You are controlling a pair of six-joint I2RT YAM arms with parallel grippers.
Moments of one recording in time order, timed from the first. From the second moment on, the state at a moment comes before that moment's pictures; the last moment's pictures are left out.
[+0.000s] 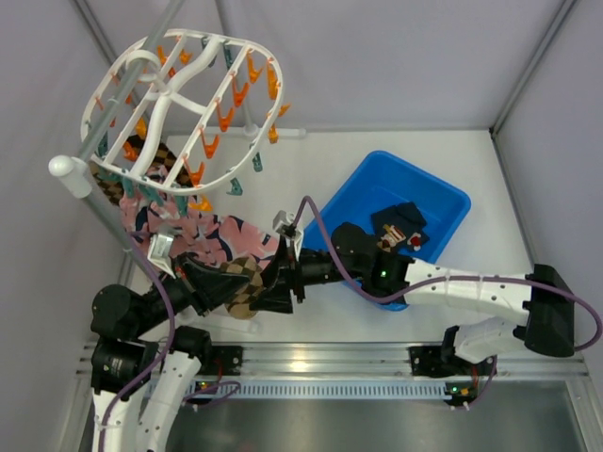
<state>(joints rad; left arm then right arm) -0.21 0.22 0.81 -0.47 0.79 -0.81 1.23 1.33 1.00 0.30 -0.46 0.51</state>
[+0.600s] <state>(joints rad) -0.21 0.21 0.78 -0.47 0.78 -0.83 1.19 1.01 0.99 -0.15 0.14 0.46</state>
